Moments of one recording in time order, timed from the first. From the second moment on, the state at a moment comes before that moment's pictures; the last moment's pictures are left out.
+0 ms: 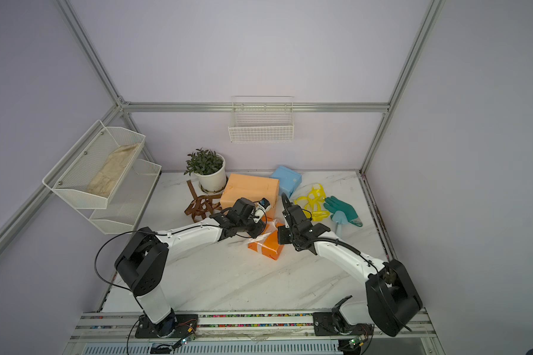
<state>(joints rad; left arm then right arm) -0.71 1.76 1.19 -0.23 0.02 0.02 0.56 1.32 0.86 -0.43 0.01 0.48</state>
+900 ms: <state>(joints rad) -0.45 1.67 0.99 -0.28 0.00 -0.41 0.53 1.09 0.61 -0.63 0.19 0.90</state>
